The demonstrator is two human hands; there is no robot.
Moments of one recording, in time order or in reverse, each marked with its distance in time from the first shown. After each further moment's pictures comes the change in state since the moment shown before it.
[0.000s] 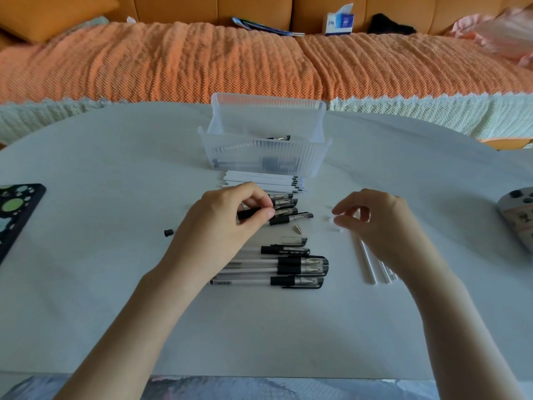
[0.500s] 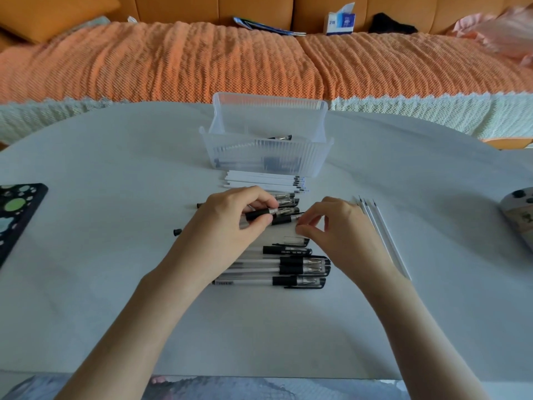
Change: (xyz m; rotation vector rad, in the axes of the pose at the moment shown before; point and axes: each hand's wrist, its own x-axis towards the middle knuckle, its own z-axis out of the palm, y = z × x) left_hand -0.001 0.001 0.000 -0.028 -0.062 0.051; right_hand -0.002 -0.025 0.038 -0.063 -0.058 -0.077
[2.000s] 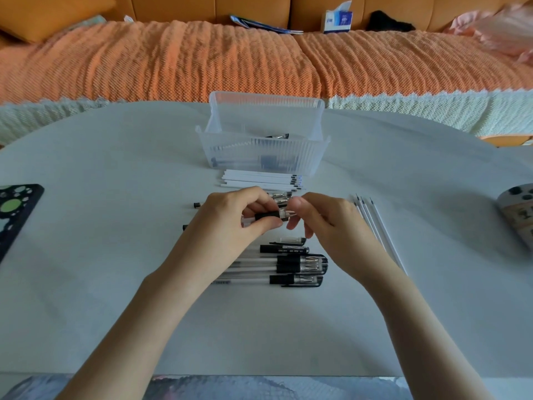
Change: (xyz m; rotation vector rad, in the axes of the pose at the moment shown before) left_hand 0.001 0.009 0.003 -0.119 0.011 -0.043; right_hand -0.007 -0.021 -0.015 0.411 -0.076 -0.072
